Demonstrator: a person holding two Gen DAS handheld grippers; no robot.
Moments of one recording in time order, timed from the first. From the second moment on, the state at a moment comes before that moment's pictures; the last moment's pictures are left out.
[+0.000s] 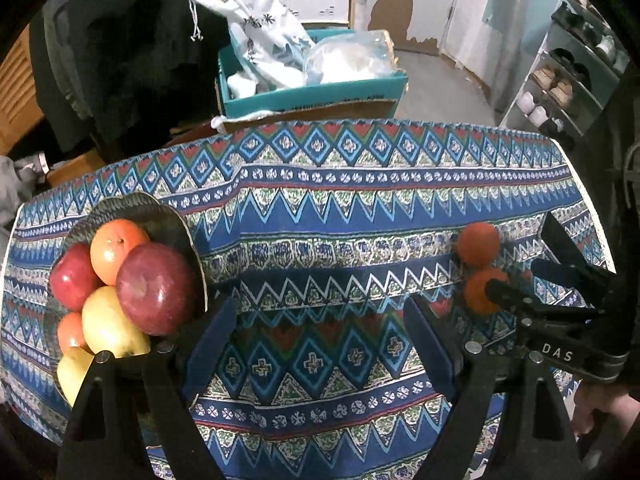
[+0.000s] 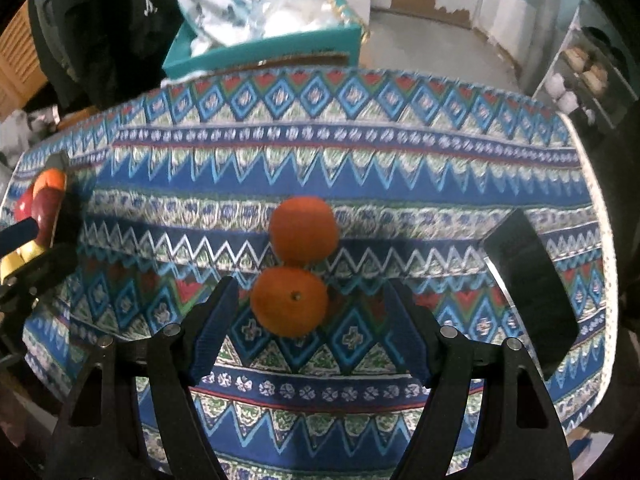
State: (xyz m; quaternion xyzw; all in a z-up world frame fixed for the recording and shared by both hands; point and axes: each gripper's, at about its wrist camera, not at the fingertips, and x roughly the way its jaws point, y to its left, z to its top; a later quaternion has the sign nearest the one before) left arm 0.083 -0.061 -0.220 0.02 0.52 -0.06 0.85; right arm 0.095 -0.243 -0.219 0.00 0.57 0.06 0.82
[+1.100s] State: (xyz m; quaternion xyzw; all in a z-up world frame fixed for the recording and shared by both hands) left arm 0.111 -0.117 -0.236 0.00 0.54 -0.10 0.84; right arm 0.096 -0.288 -0.224 0.02 0.55 0.04 0.83
